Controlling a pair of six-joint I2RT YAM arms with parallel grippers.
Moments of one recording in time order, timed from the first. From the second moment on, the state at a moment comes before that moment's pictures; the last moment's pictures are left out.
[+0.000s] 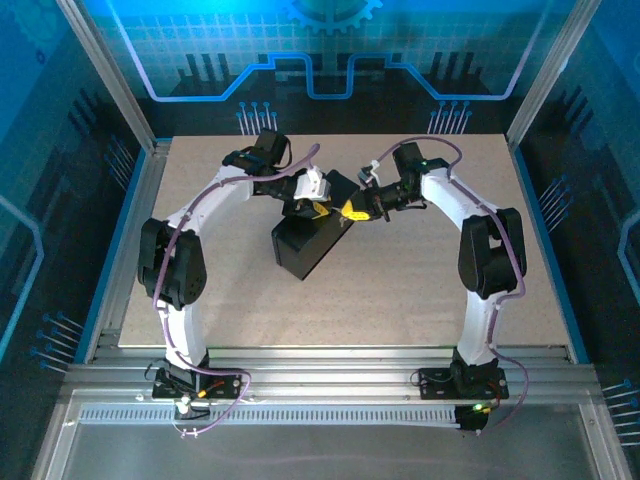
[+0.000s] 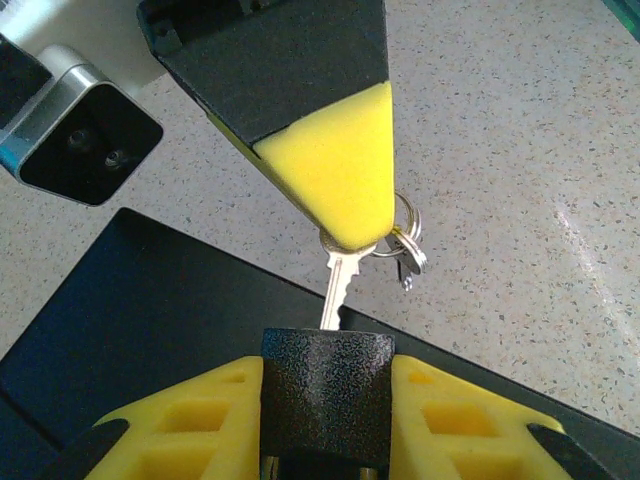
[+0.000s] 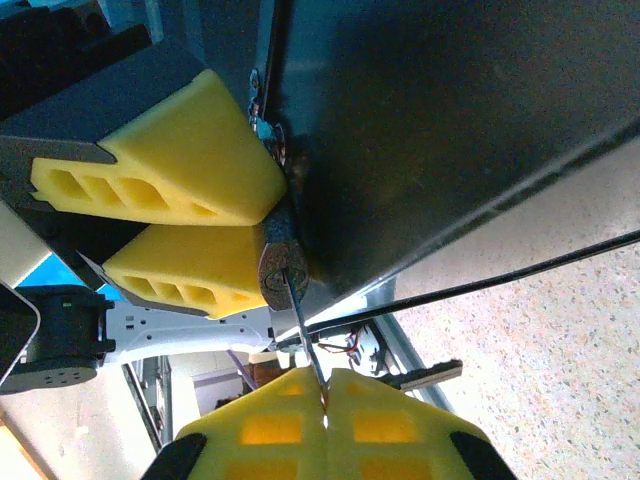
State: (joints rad) left arm -0.33 1.92 1.69 -0.82 0.84 1.22; right arm 0.25 1.98 1.59 -0.89 -1.22 0.29
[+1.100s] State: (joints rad) left arm -0.32 1.92 1.68 -0.82 0.84 1.22; right arm 0.28 2.02 1.68 -0.89 -1.18 0.32
